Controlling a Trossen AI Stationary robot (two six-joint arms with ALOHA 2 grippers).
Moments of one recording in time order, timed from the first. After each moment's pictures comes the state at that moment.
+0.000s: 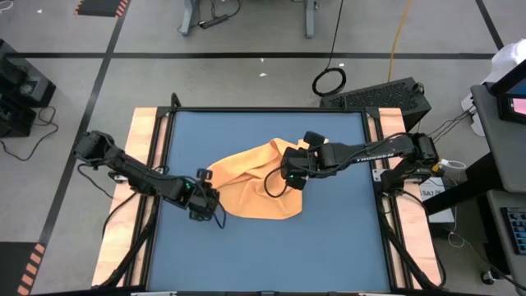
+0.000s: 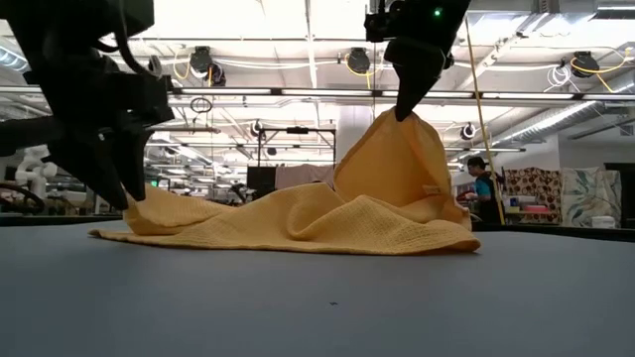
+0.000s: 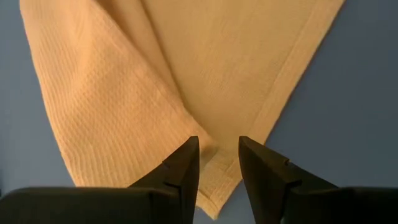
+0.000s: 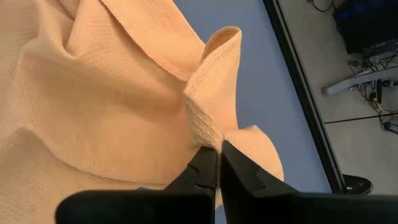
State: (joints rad) left arm -0.39 1.38 0.69 -0.68 -0.40 -0.09; right arm 0.07 1.66 1.42 -1.05 0.57 0.35
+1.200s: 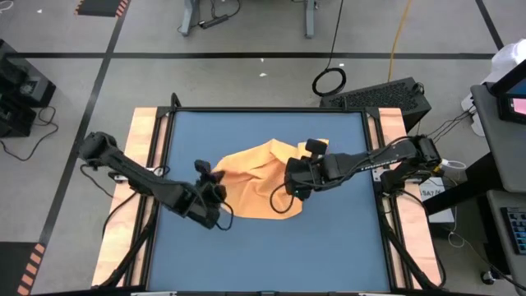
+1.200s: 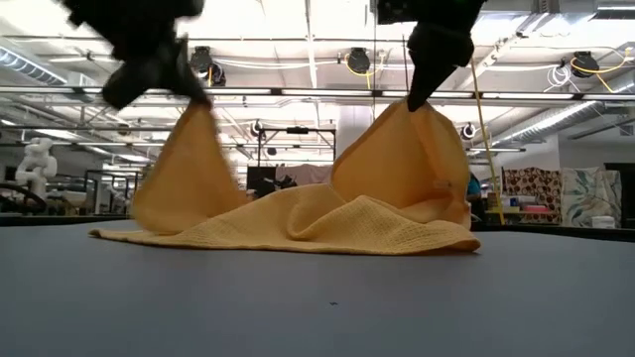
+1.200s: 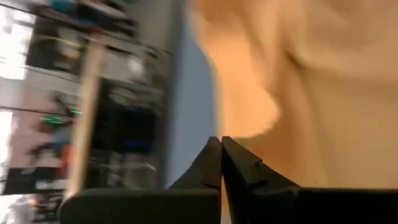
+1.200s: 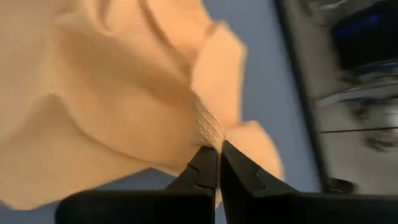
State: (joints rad) left arm -0.47 1.42 0.92 -0.77 -1.07 -0.14; right arm 0.17 1.65 1.42 -1.12 0.65 0.36
